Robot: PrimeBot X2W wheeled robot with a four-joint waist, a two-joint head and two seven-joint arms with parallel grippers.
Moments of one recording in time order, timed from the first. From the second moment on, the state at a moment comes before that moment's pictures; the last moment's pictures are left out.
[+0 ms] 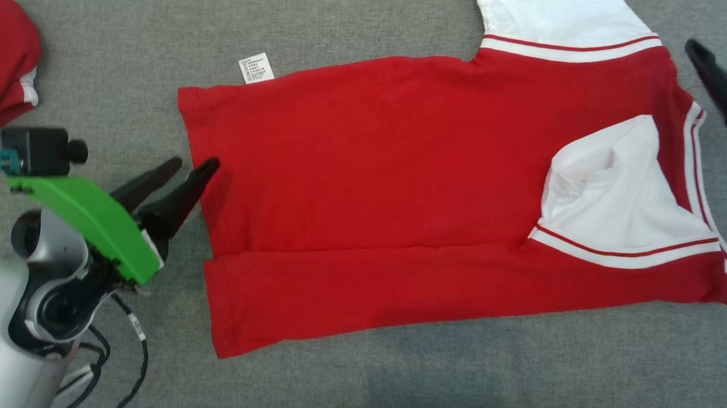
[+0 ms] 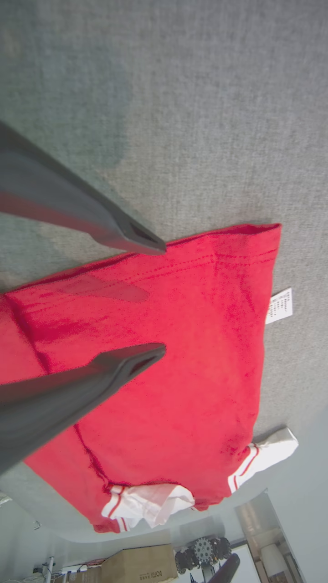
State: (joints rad) left arm -0.38 0.56 -0.36 -0.06 -1.16 -0.01 0.43; right arm -0.58 -0.60 0.07 0.00 0.61 0.13 0.56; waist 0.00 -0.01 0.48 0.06
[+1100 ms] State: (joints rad) left arm -0.77 0.40 -0.52 0.15 -1.14 -0.13 0.43; right arm -1.09 -0.51 0.23 0.43 0.49 0.13 0.48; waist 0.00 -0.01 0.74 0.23
